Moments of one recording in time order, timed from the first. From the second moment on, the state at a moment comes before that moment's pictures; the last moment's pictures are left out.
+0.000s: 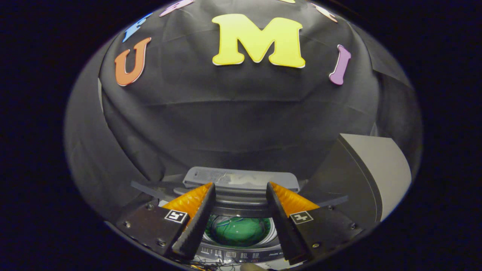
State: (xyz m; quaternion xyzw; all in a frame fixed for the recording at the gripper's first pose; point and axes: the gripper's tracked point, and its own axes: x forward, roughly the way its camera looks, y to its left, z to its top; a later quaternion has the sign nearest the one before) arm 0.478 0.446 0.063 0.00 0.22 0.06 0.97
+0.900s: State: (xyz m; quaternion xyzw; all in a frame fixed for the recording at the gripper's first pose) arm 0.395 0.401 0.058 0.00 0.21 0.08 0.98
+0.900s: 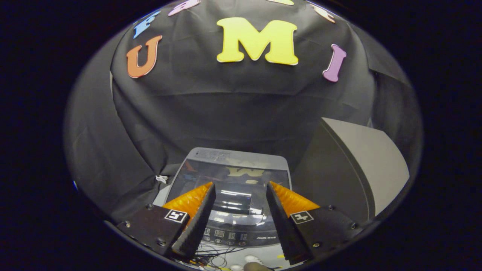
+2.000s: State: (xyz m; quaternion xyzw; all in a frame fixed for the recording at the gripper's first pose) arm 0.108 0.013 0.050 0.02 0.01 0.05 1.00
